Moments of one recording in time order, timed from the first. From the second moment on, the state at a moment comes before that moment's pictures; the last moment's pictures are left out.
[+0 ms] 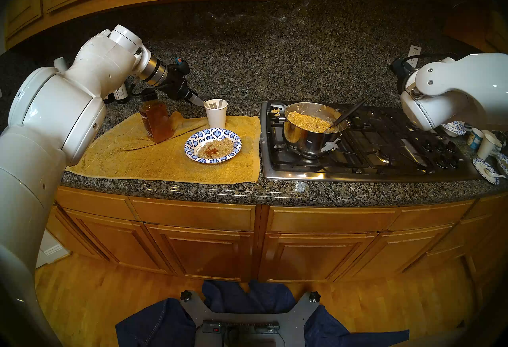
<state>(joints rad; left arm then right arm) 0.00 -1.23 -0.74 -0.20 -0.07 0.47 -1.28 1.19 -0.74 -1.32 -2.11 2.74 -0.96 -0.82</state>
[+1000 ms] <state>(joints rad) 0.00 -1.26 -0.74 -0.18 -0.07 0.46 -1.23 1.19 -0.73 -1.32 -2.11 2.73 -0.96 -0.82</state>
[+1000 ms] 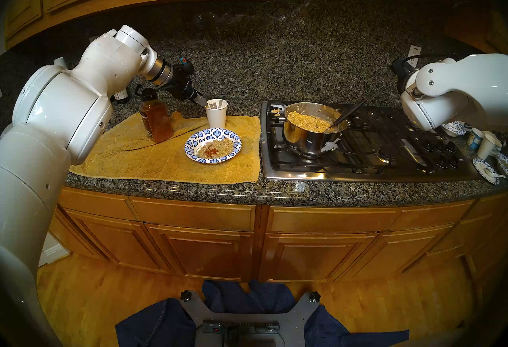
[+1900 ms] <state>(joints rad) 0.00 -1.27 -0.75 -0.17 -0.07 0.45 -1.22 1.19 -0.73 -1.32 -2.11 2.73 -0.96 -0.83</state>
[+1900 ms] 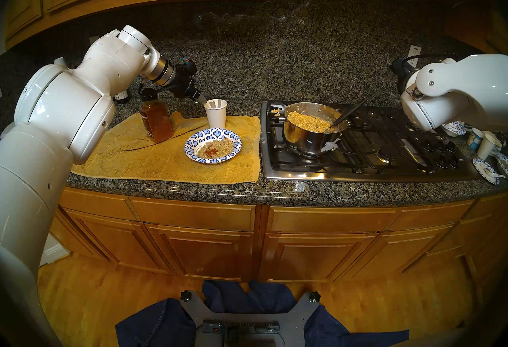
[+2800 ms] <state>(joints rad) -0.02 -1.28 -0.75 -0.18 -0.07 0.44 -1.26 1.19 -0.73 -1.32 -2.11 2.73 -0.96 -0.83</state>
